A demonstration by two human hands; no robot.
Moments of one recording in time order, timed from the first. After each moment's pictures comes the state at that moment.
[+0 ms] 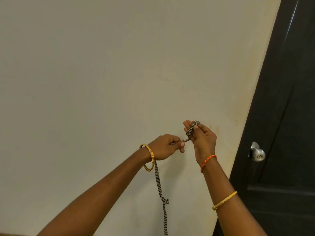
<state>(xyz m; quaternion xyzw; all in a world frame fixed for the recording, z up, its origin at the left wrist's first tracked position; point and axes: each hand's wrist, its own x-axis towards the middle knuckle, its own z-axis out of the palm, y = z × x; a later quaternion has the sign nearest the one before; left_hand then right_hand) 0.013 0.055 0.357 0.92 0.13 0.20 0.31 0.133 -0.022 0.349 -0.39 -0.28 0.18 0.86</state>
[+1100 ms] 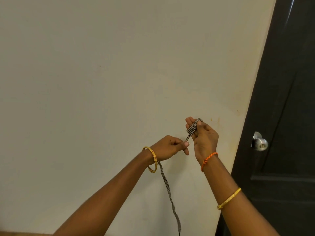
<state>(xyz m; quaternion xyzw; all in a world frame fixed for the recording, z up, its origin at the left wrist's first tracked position) 0.022 0.057 0.332 0.89 0.12 0.16 0.42 0.125 -0.023 0.339 -0.34 -0.21 0.18 0.90</state>
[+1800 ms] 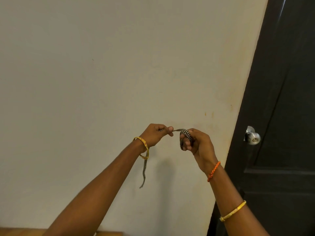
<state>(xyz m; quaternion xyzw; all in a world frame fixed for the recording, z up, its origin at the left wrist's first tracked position) 0.027 0.076 0.332 0.83 0.19 0.26 0.46 0.129 -0.064 0.312 -0.48 -0.38 0.25 0.75</state>
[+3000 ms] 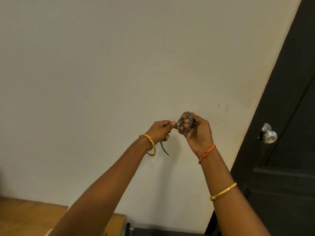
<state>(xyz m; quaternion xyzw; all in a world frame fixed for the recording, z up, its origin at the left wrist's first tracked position) 0.030 0.079 0.303 0.73 0.22 0.27 0.59 0.127 -0.016 0.319 -0.36 -0.25 0.39 0.81</state>
